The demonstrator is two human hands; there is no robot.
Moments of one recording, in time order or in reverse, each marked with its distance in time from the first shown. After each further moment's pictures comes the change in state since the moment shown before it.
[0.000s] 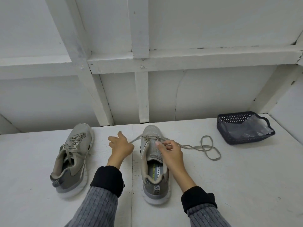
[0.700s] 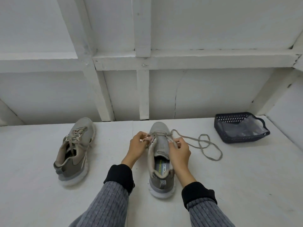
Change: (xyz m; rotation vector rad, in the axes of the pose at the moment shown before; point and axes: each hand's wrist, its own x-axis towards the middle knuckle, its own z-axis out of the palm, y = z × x) left_hand -0.027 0.006 0.047 -0.554 -0.095 0.369; right_hand -0.008 0.001 -0.021 -0.045 0.241 -0.061
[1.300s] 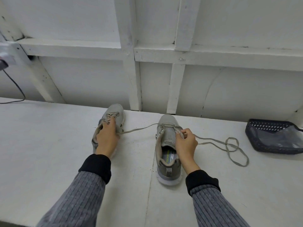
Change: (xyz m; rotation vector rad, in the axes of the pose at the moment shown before) left_hand -0.052 -0.036 -0.171 0.879 0.406 -0.115; right_hand -0.018 -0.014 0.056 -0.065 -0.109 -0.094
